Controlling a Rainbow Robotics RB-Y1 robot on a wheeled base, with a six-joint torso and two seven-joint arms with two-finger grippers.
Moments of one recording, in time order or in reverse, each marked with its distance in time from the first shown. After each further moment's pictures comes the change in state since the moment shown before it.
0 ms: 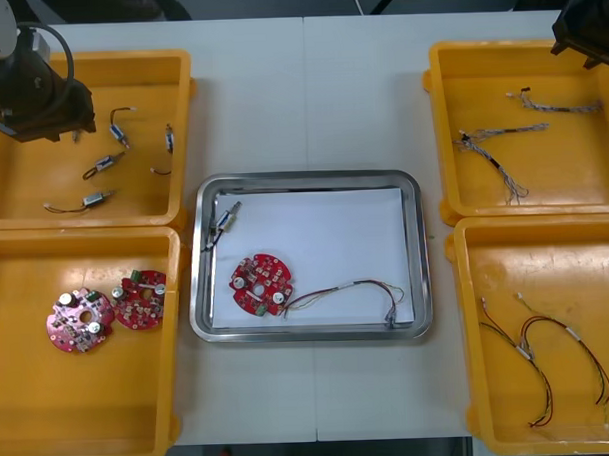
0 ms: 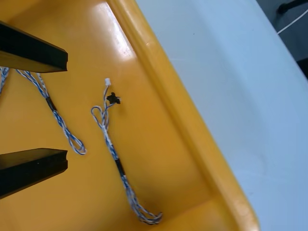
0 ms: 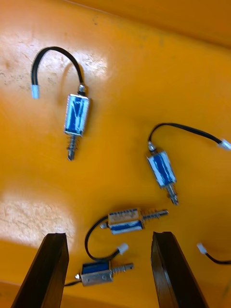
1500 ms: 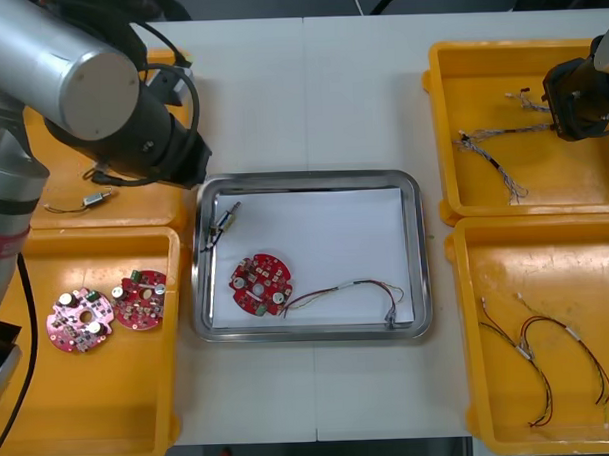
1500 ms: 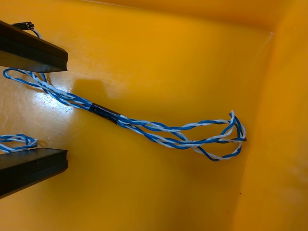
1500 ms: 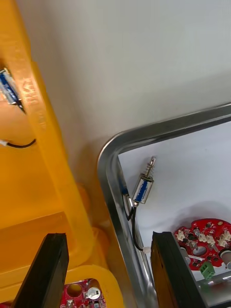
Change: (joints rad) right arm -0.017 0.000 -0.038 0.515 -0.034 -0.557 -0.666; left arm 0.190 -0.146 -0.175 -0.758 0.060 0.361 0.023
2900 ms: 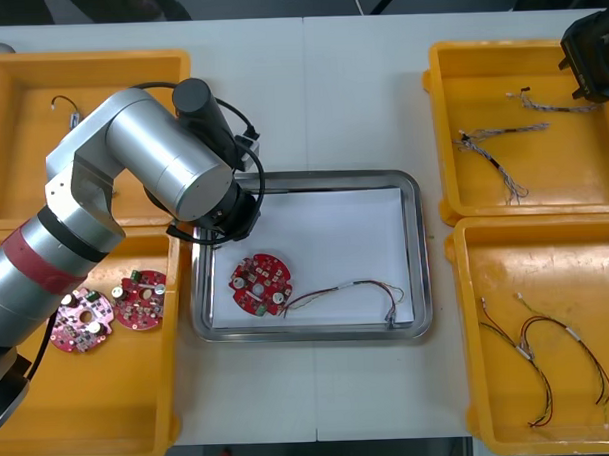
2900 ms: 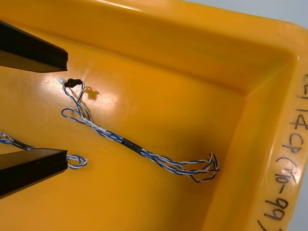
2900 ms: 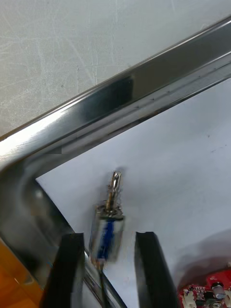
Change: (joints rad) right arm -0.162 -0.047 0.000 0.023 0.118 0.227 0.000; left arm 0.005 0.001 -0.367 0.186 -0.061 -0.298 -0.017
